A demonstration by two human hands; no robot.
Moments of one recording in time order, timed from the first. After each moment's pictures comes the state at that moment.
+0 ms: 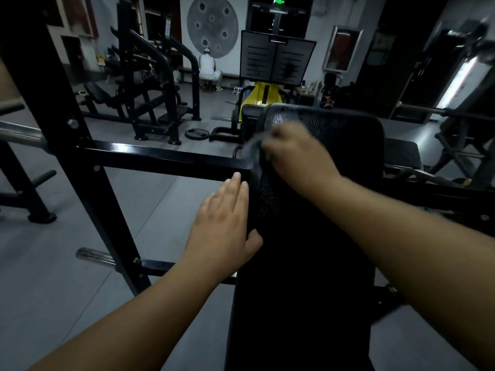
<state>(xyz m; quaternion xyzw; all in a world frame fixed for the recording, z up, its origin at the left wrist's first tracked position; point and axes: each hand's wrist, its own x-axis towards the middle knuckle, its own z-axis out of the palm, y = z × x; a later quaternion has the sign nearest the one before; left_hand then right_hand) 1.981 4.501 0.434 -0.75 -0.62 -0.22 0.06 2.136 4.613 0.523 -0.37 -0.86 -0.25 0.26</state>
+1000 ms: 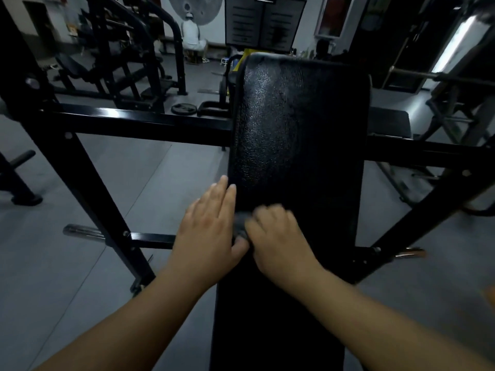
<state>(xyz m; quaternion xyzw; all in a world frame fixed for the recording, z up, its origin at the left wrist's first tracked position) 1.998 4.460 0.374 -0.75 -0.63 -0.20 0.05 2.164 4.479 0.359 -0.41 -0.87 -0.17 0.23</state>
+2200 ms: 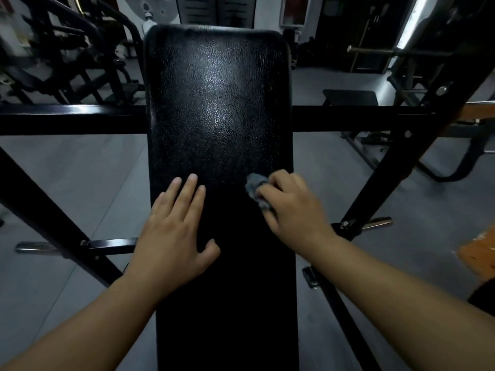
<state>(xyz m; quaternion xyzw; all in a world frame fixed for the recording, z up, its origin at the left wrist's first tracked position) 2.060 4.454 0.343 -0.79 -0.57 -0.15 0.14 2.301 4.488 0.365 -0.46 -0.82 -0.13 0.32</state>
